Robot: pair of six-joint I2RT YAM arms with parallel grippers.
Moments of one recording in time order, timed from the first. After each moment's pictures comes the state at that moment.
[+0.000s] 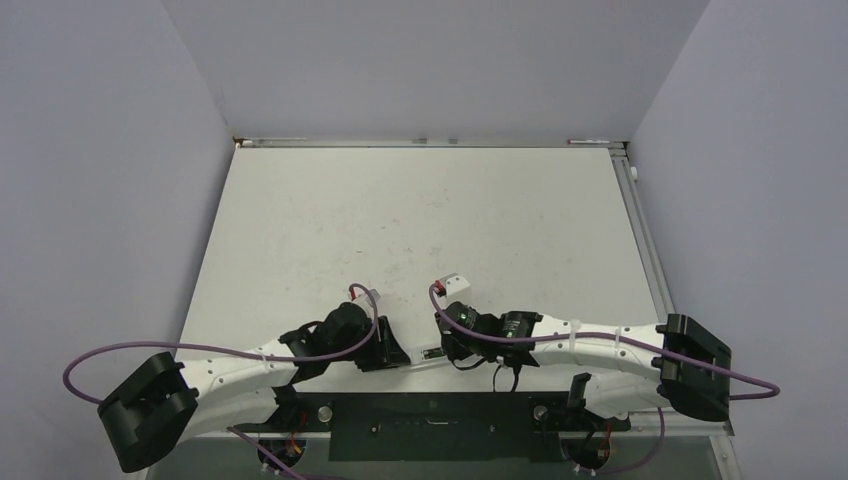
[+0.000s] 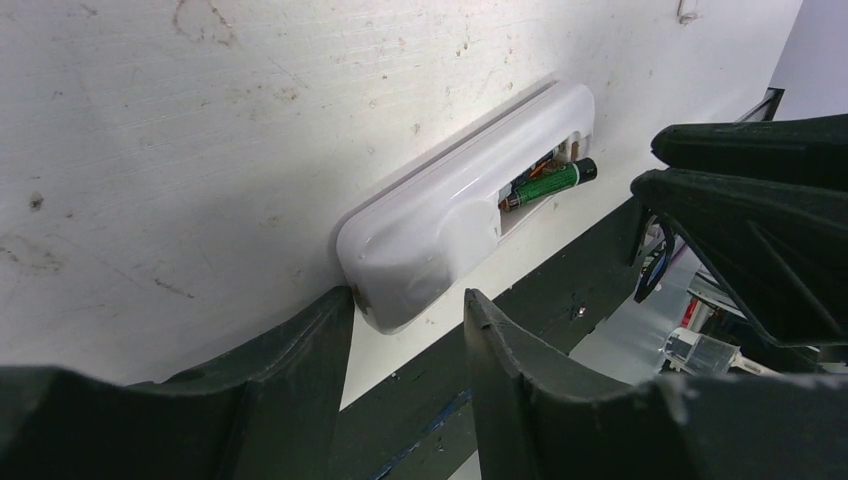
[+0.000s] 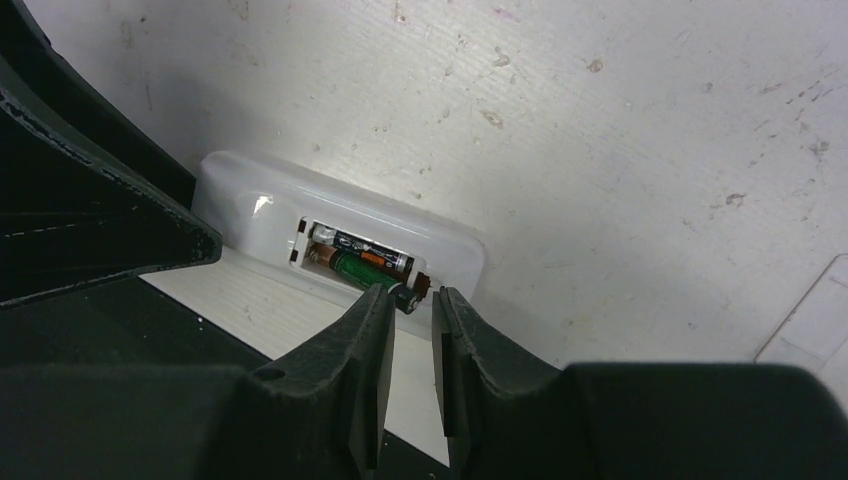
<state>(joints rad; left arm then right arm) -0.90 1.01 0.23 0.03 0.19 -1.09 1.20 1.26 0.70 -0.38 0.29 0.64</state>
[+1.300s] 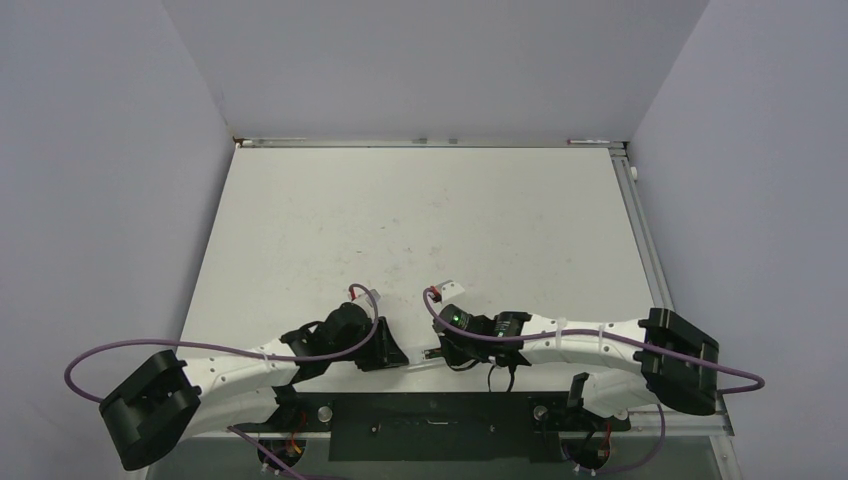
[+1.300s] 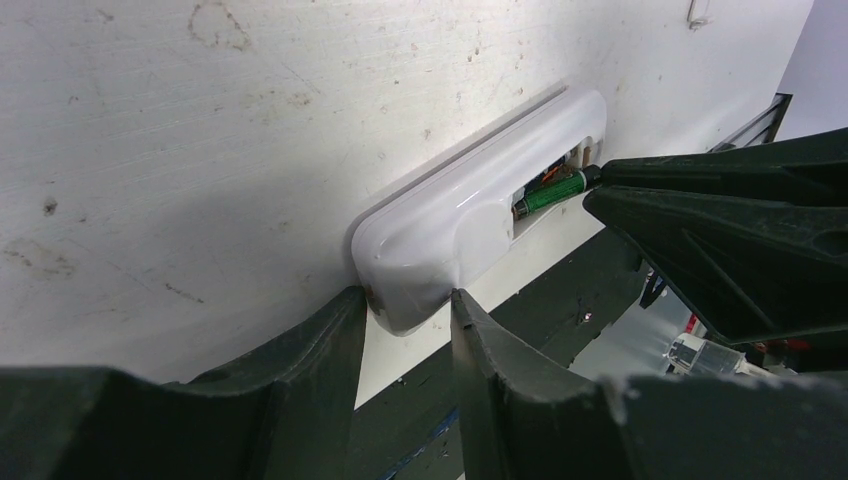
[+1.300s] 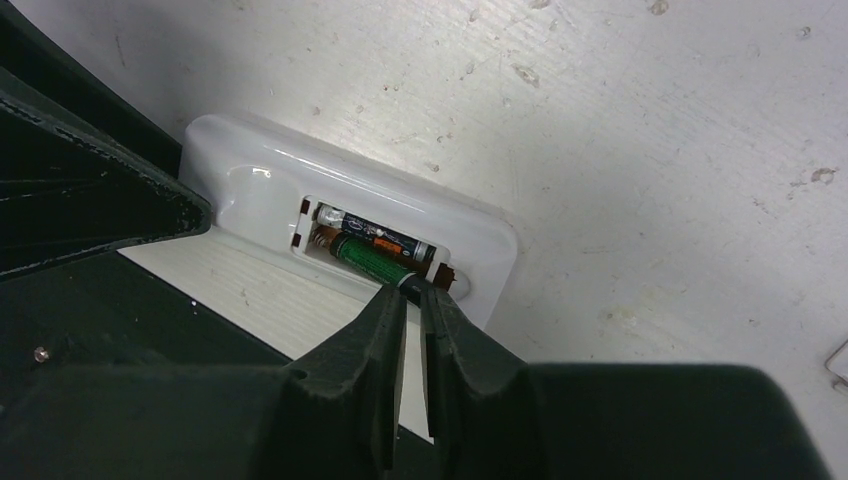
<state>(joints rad) -0.90 1.03 0.22 0.03 0.18 -1.09 1.20 1.33 0.69 -0.37 0.20 0.68</state>
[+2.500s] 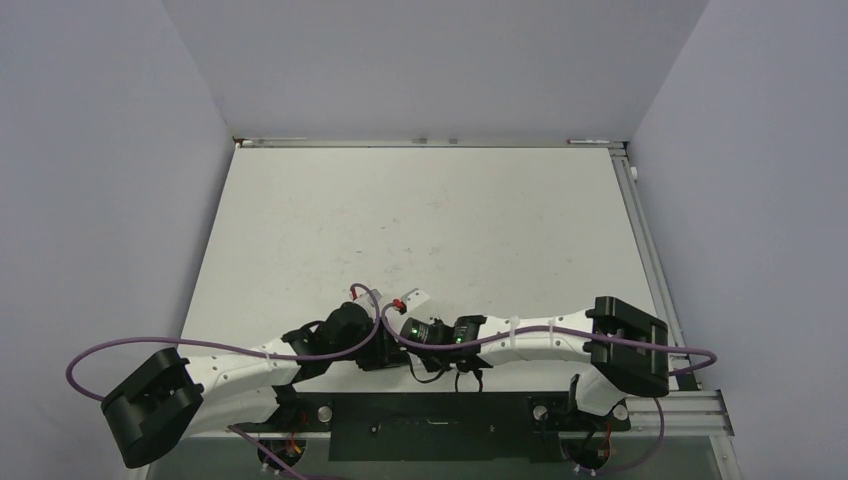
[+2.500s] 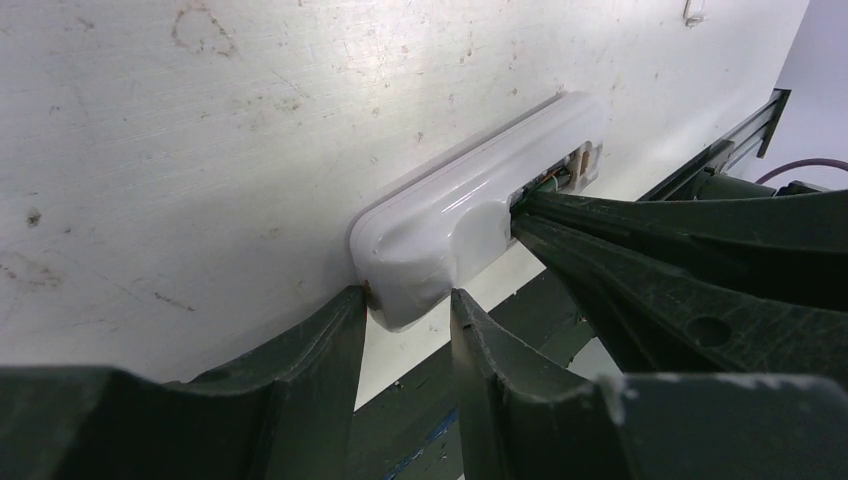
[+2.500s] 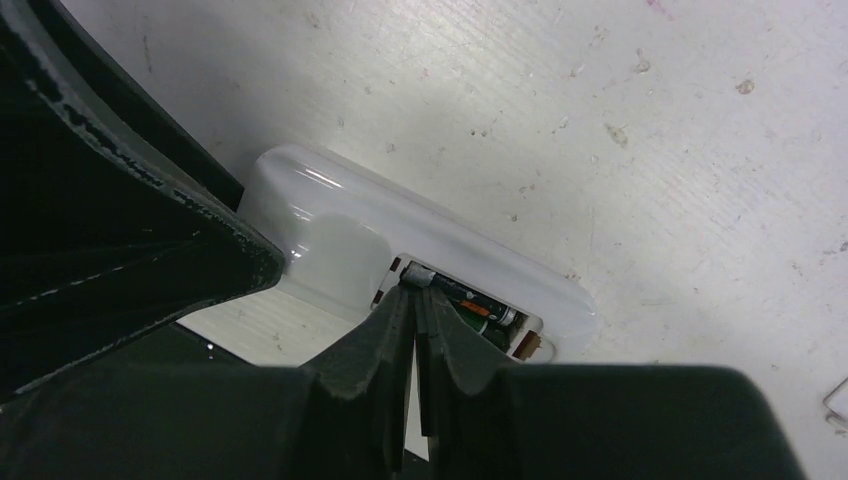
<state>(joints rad) -0.90 1.05 0.23 0.06 0.19 -1.09 1.31 1.57 0.89 -0.44 0.31 0.64</state>
